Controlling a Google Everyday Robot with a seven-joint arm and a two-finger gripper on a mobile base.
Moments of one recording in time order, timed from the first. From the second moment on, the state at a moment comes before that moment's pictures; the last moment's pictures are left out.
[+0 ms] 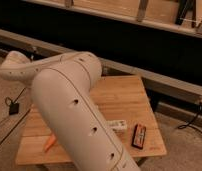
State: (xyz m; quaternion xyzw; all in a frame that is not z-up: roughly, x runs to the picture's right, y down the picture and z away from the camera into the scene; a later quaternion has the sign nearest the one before) arm -0.309 0.016 0.830 -0.18 0.12 0.22 0.95
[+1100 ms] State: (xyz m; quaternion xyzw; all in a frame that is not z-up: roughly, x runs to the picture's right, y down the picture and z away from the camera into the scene) arm -0.344 0.041 0.876 -0.22 0.11 0.18 0.95
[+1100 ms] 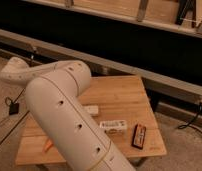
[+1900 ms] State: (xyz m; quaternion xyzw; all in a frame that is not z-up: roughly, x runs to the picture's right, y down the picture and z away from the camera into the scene) arm -0.336 0.044 0.895 -0.24 0.15 0.18 0.94
